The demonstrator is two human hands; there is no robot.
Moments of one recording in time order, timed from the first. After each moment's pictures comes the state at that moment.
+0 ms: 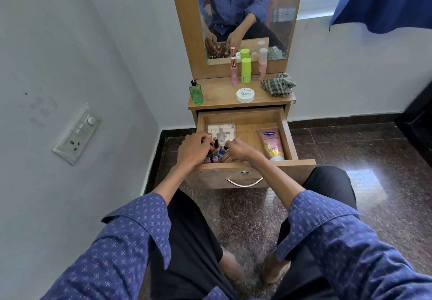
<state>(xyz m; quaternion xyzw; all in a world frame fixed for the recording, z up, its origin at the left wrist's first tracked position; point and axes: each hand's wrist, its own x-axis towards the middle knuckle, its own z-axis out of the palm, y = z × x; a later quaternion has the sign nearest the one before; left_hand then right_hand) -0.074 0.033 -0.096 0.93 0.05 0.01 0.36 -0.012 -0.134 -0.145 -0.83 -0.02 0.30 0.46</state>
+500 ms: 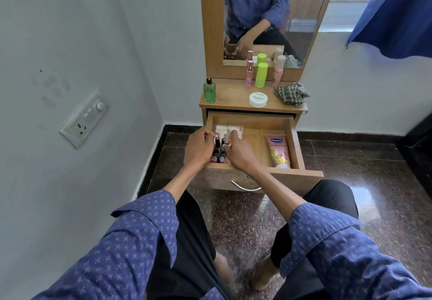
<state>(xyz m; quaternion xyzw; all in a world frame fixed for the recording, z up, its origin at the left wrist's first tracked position) -0.079 0.036 -0.106 0.89 0.10 0.12 0.43 -0.062 -0.114 -0.103 -0.93 -0.12 0.06 0.33</state>
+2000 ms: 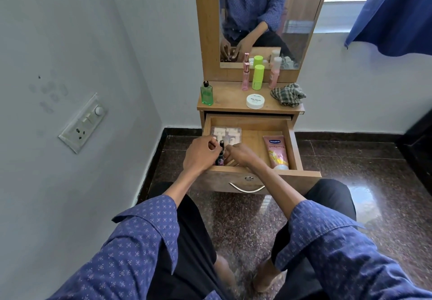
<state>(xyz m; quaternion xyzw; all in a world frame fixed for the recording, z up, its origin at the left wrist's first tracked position) -0.084 0.030 -0.108 0.93 0.06 0.07 0.35 -0.045 -0.128 -0.109 -0.84 0.00 0.26 0.47</state>
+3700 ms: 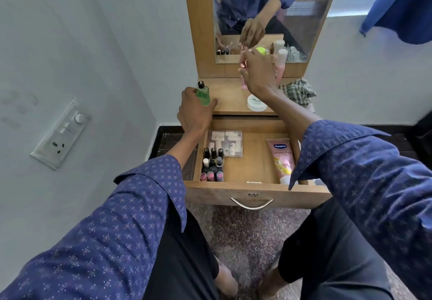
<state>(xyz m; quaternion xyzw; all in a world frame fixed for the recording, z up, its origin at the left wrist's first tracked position) 0.049 0.037 -0.058 0.90 0.17 0.23 0.33 0.146 -0.142 0.001 -0.93 -0.17 -0.22 0.24</state>
